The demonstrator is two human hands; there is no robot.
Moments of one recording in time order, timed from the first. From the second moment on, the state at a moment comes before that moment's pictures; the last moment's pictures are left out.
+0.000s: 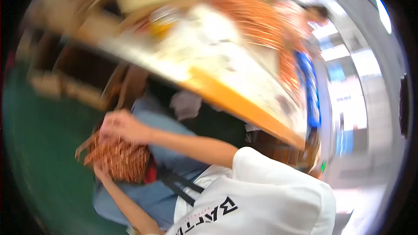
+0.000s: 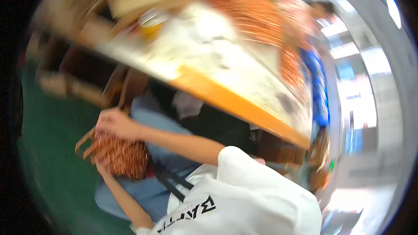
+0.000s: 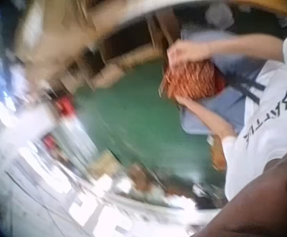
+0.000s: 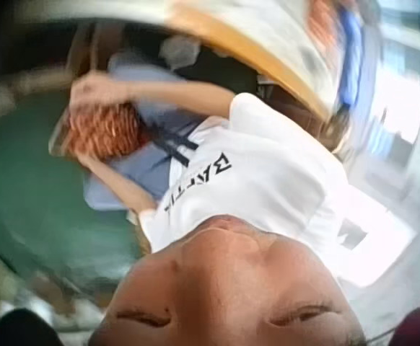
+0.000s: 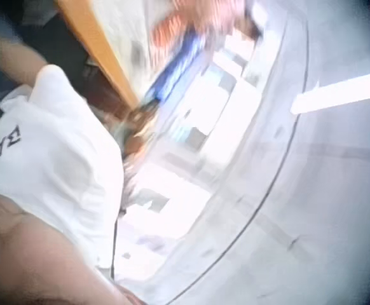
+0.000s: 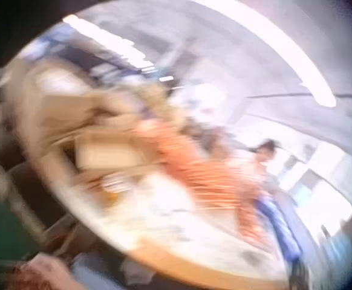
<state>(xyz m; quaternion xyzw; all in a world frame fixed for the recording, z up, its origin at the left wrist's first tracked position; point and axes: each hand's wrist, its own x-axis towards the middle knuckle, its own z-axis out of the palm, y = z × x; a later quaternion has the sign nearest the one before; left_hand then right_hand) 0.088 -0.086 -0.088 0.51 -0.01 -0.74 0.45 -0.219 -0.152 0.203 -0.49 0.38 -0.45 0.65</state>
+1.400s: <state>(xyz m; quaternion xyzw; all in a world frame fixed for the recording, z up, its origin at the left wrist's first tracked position) -0.290 -0.087 0.339 0.21 -0.93 -0.30 -0.01 -0.657 0.341 0.207 -0.18 0.97 -0.06 -0.15</state>
